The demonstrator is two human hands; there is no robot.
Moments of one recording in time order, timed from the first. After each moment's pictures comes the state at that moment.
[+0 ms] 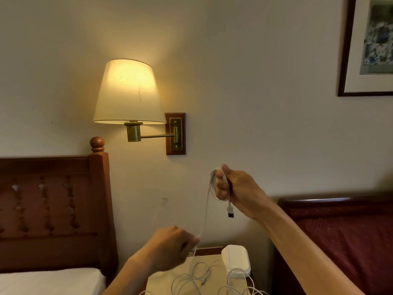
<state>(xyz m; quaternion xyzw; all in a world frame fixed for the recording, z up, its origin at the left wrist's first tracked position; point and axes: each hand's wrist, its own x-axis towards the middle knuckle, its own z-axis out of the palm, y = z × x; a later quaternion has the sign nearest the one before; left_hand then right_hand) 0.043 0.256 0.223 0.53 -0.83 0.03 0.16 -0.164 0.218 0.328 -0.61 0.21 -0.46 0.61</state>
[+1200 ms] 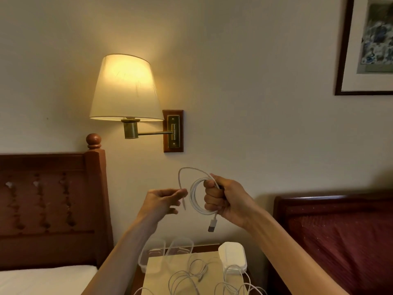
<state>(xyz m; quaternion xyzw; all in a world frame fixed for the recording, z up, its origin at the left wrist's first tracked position) 0.044 0.241 0.277 0.49 -0.49 -0.40 0.60 -0.151 0.230 0.314 -0.55 0.19 -0.40 0.71</state>
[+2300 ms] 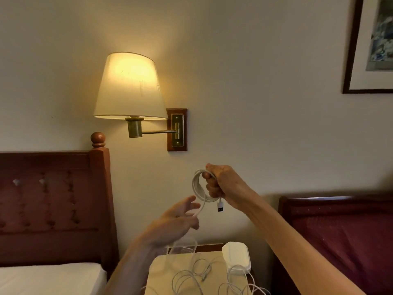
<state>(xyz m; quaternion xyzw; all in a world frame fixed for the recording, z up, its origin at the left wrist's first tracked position) 0.018 0.285 0.277 0.51 -0.65 -0.40 0.39 -0.134 0.205 0.332 -0.69 0.30 -0.41 0.51</state>
